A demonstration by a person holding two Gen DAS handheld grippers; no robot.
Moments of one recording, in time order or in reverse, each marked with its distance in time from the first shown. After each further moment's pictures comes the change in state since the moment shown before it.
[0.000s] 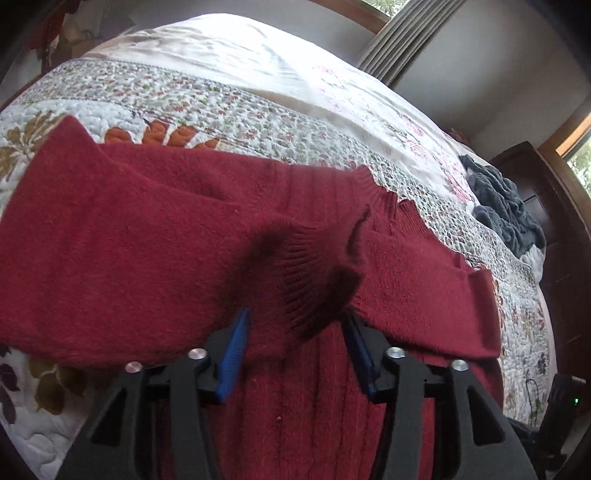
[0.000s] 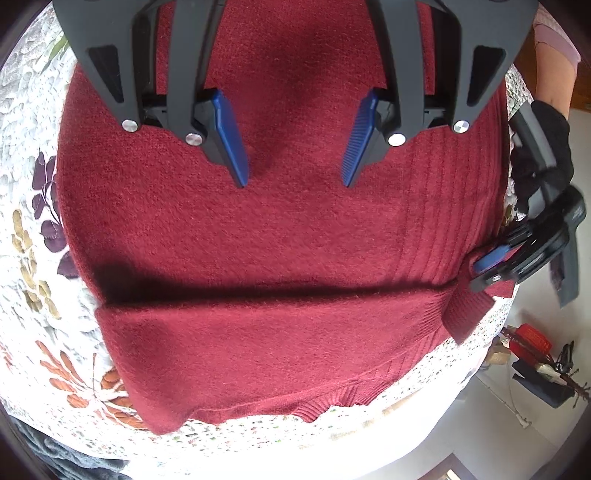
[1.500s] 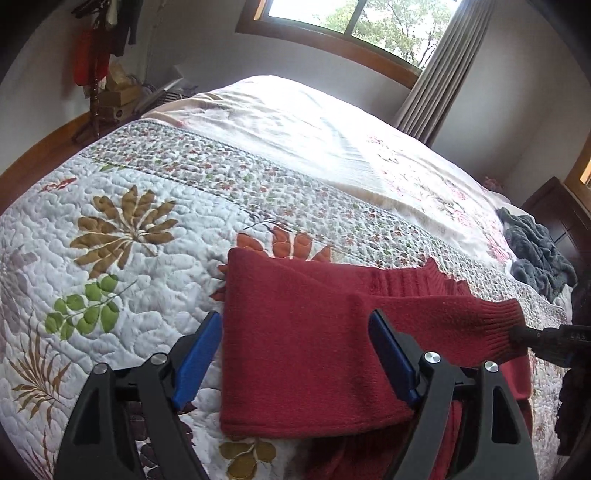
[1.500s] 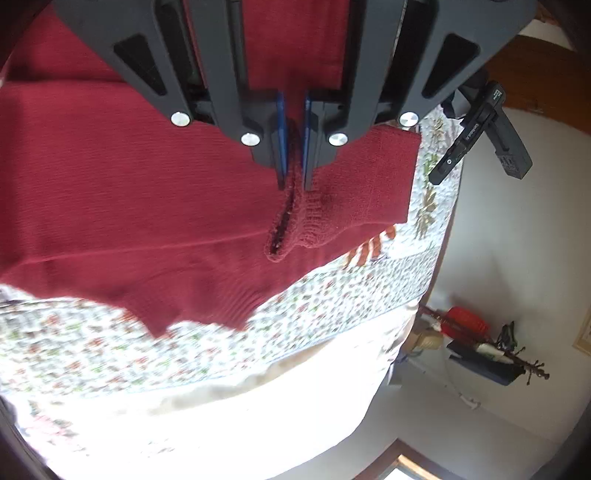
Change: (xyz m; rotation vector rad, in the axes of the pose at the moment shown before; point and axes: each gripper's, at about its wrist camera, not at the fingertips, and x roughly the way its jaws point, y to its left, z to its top) left arm -0.073 0.072 0.054 -0.012 -0.206 0.172; right arm 0.006 0.075 0.163 -0.015 -0.016 0.306
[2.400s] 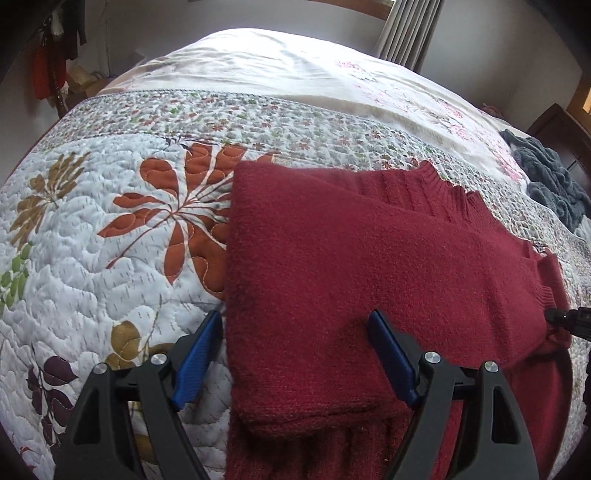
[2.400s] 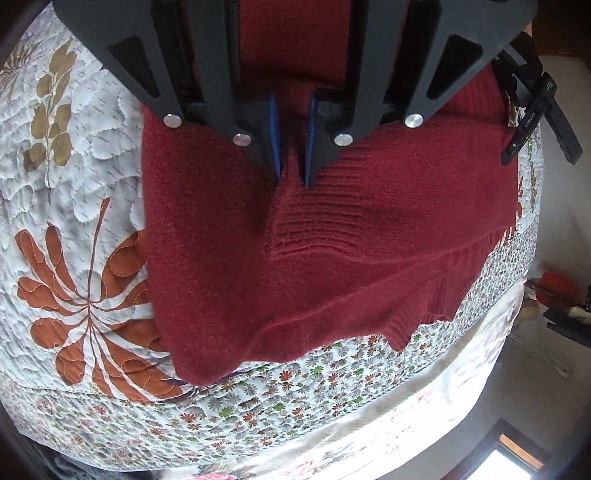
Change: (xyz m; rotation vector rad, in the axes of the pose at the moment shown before) left arm 0.078 -0.063 -0.054 0.153 0.192 0.061; right arm -0.031 -0.158 -0.034 0.171 0.004 -0.345
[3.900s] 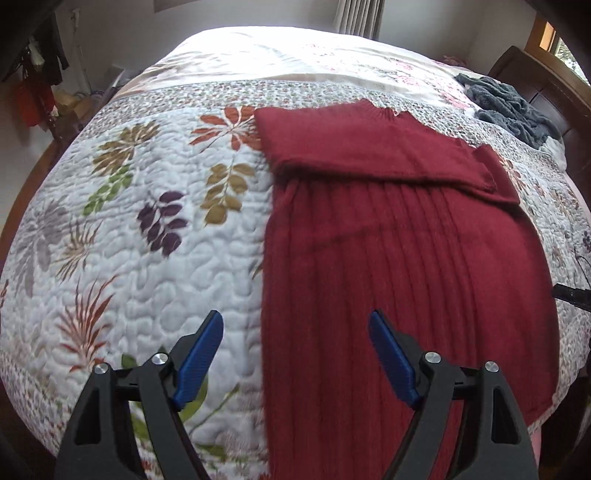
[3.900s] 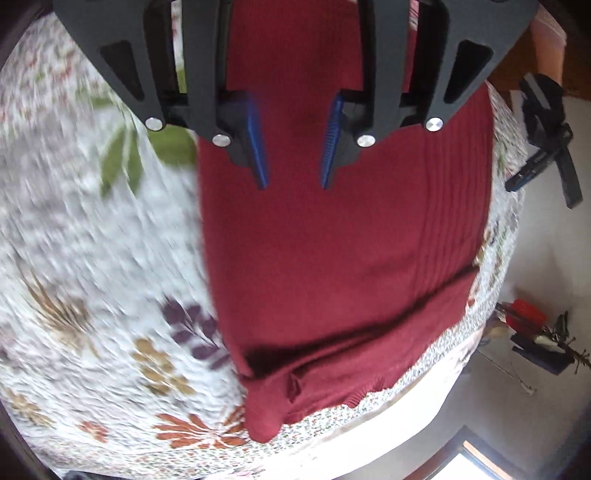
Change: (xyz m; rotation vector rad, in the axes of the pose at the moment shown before) left arm -0.166 0.014 -0.145 0.161 0.102 0.009; right arm -0.119 -0.033 -0.236 -0.044 -0.040 0.060
